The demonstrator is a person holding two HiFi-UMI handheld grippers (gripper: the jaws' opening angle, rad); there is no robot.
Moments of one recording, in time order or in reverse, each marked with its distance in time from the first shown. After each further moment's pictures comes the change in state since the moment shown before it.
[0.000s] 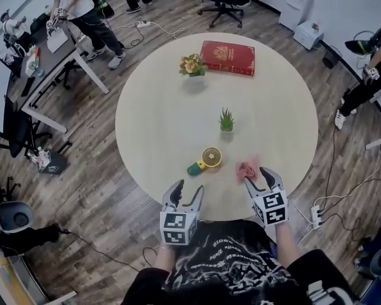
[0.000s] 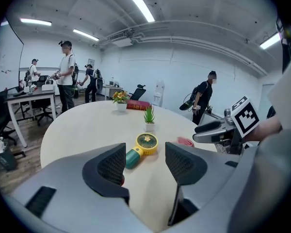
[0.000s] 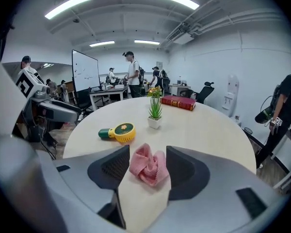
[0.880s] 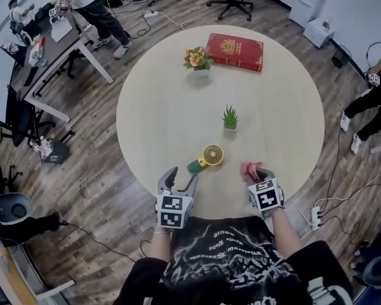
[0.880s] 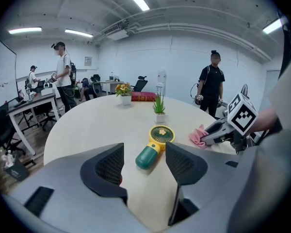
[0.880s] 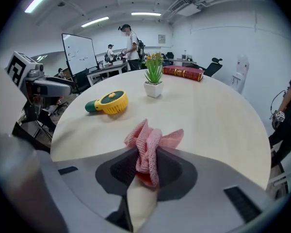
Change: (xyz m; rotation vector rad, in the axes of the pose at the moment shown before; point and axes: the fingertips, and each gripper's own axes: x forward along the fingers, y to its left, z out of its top) left arm 0.041 0.040 -0.012 0.088 0.111 0.064; right arm 0.065 -0.014 -0.063 0.012 0.286 0.048
